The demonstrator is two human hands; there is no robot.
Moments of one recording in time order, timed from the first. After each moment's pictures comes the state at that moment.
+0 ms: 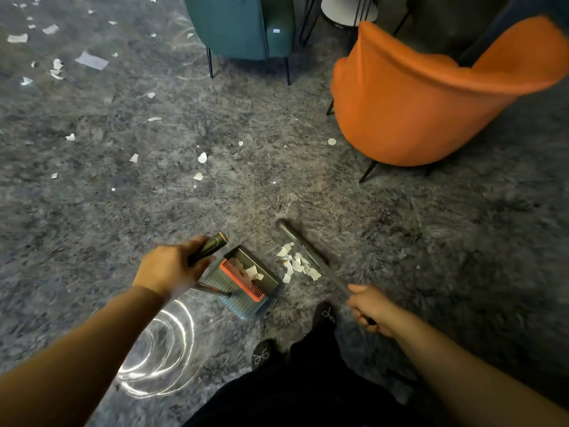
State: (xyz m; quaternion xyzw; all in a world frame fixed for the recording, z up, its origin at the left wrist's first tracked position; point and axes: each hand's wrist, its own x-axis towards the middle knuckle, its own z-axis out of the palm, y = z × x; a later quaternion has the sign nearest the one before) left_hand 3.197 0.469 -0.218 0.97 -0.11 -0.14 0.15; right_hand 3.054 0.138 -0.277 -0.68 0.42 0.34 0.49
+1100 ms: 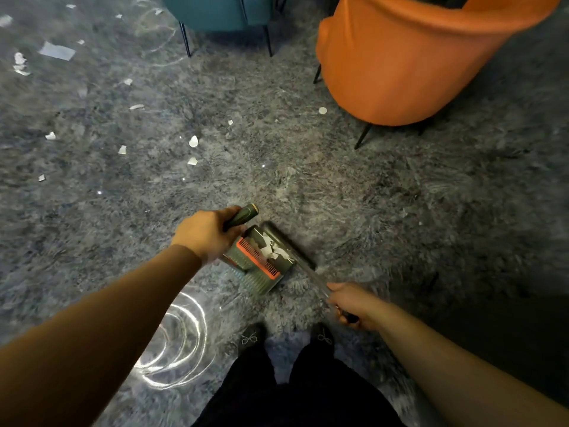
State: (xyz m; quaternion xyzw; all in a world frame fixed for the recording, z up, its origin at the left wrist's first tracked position) left_hand 3.206 0.480 -0.239 0.95 -0.21 -0.19 0.15; right_hand 3.013 0.264 -0.270 -0.62 0.43 0.37 0.53
